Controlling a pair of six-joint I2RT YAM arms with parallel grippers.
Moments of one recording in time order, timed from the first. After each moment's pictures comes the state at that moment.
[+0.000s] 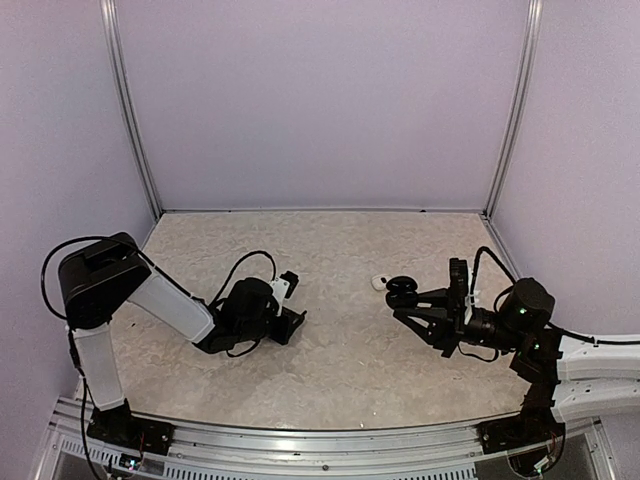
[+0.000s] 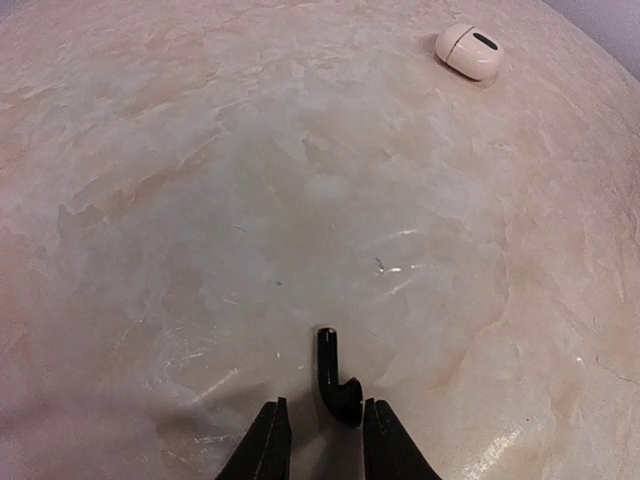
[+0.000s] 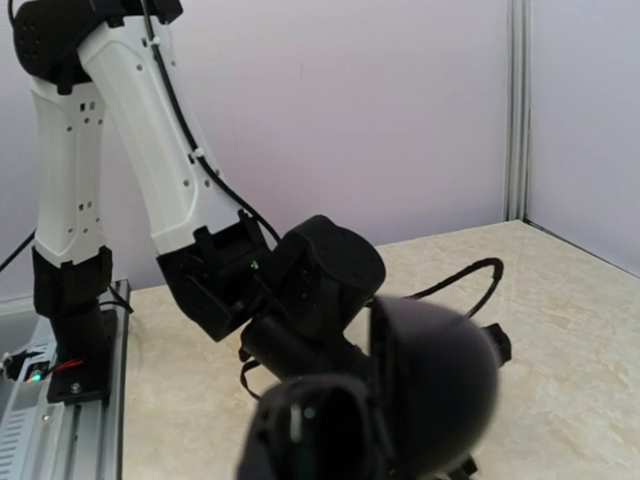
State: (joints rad) left arm -0.84 1.91 0.73 0.59 -0.10 -0.23; right arm 0.88 0.86 0.27 0.70 -0.39 0.08
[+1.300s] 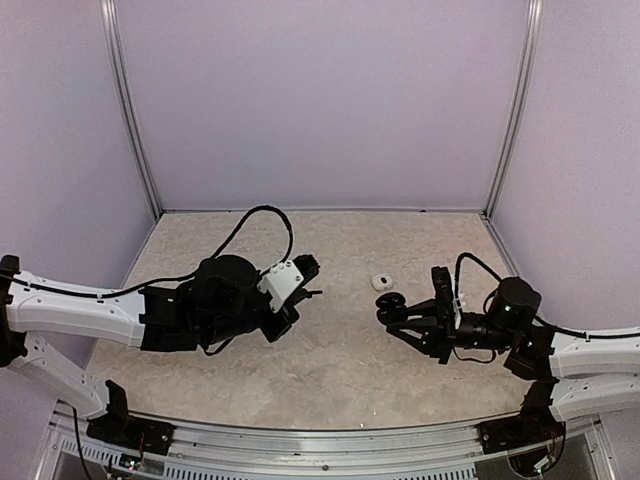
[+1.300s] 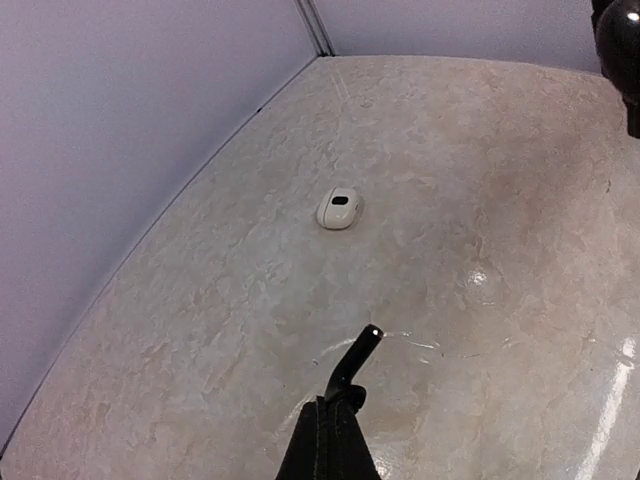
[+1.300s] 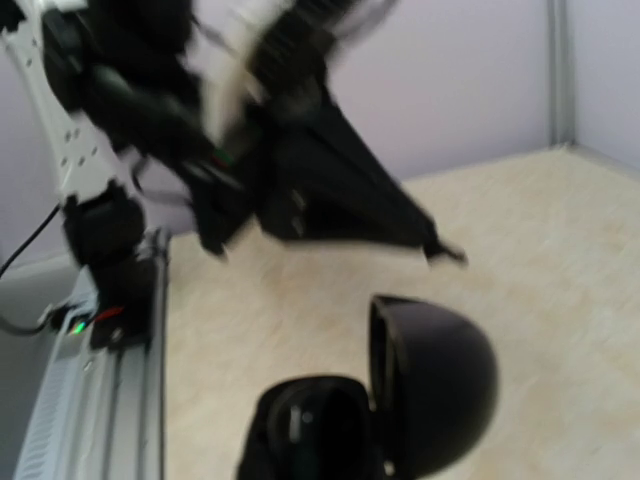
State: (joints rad) left arm -1.12 1.37 0.81 0.15 -0.33 0.20; right arm 0.85 0.93 0.27 0.66 -0.49 0.13
